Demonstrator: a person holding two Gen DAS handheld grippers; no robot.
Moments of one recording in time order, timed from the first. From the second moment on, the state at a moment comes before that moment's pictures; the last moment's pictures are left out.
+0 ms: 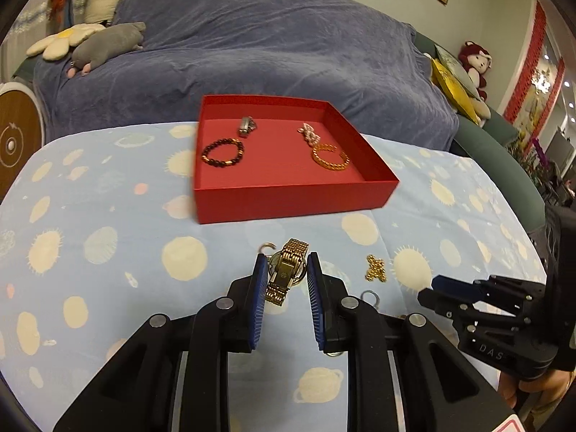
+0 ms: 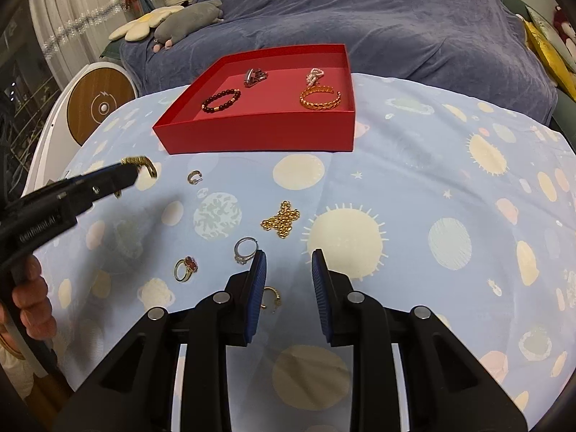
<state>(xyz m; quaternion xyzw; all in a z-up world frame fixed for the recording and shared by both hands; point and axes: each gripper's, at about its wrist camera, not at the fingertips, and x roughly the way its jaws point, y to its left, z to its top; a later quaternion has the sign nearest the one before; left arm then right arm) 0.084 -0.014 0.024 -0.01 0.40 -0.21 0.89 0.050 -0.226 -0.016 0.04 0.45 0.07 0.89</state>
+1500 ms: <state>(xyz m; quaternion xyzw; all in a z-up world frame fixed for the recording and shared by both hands) 0.082 0.032 0.020 -0.04 0.42 -0.18 0.89 0.060 -0.147 -0.034 -0.01 0.46 0.15 0.88</state>
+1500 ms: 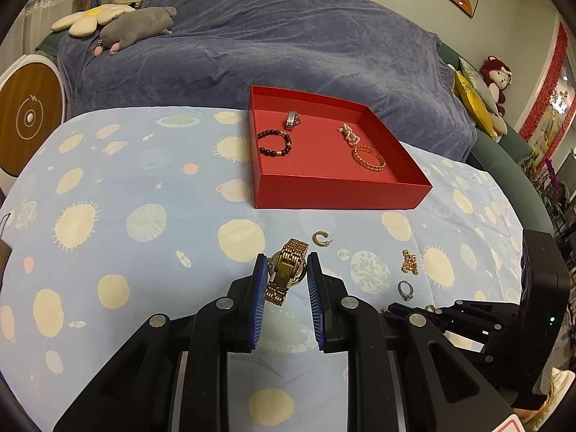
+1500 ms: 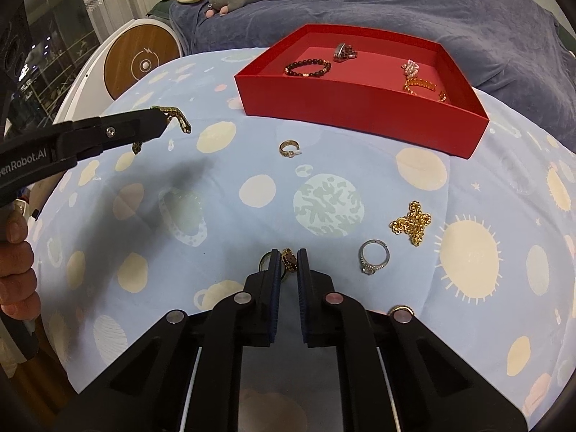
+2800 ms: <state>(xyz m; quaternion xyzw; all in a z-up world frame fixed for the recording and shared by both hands) 0.221 -0.032 0.028 -0.01 0.37 -0.16 0.91 0.199 -0.255 0.008 0.07 0.40 0.04 0.91</state>
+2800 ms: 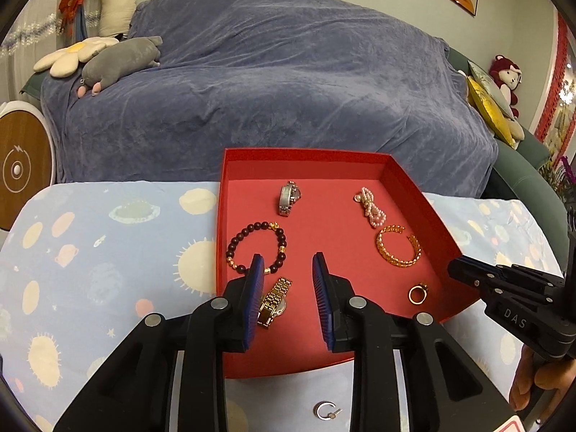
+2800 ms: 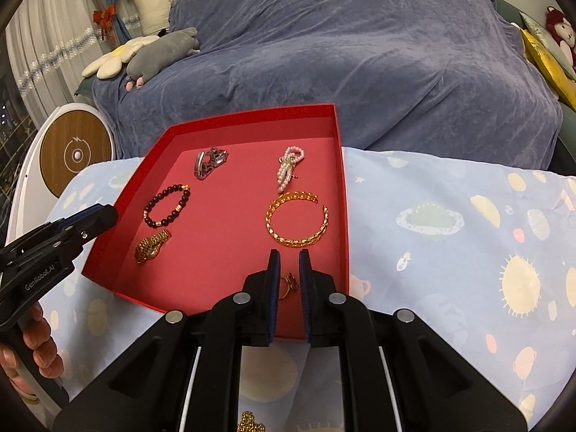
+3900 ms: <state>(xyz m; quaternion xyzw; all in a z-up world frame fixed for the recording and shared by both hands) 0.097 0.017 0.015 -0.03 0.42 -0.15 0.89 0.085 -0.217 -0.038 0.07 0.46 0.06 0.88</state>
